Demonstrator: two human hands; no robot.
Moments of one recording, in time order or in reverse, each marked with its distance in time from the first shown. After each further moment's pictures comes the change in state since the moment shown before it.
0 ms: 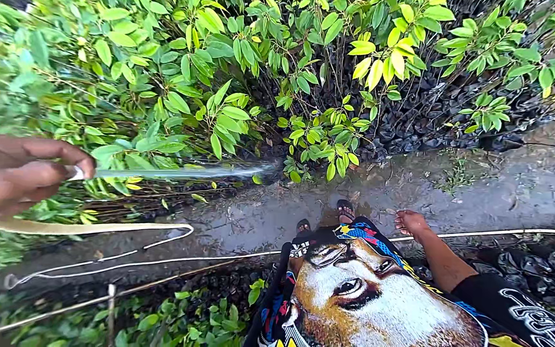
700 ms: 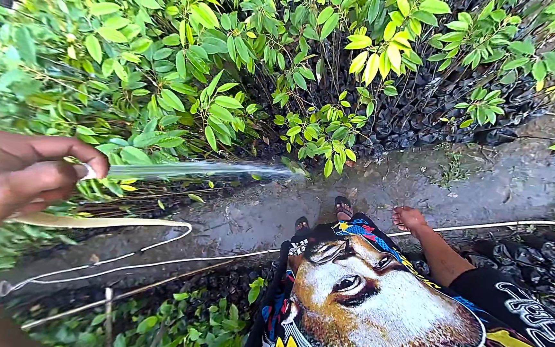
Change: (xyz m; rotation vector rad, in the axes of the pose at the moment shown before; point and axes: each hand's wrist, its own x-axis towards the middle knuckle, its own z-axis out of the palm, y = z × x) left_hand -0.006 0.030 0.030 -0.084 -0.012 0.083; right_hand 0.000 0.006 0.002 -0.007 0.005 -0.020
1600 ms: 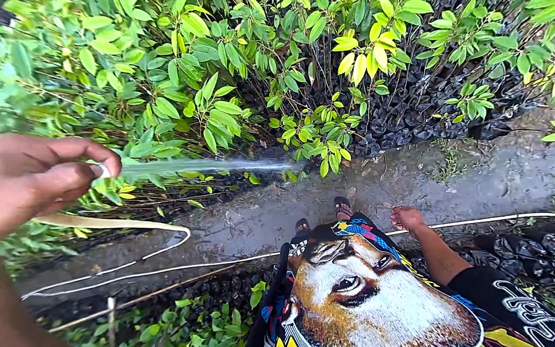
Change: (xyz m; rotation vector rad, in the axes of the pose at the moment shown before) left_hand 0.009 0.009 0.017 0.040 0.098 0.056; right_hand -0.003 0.009 -0.002 0.029 0.006 0.008
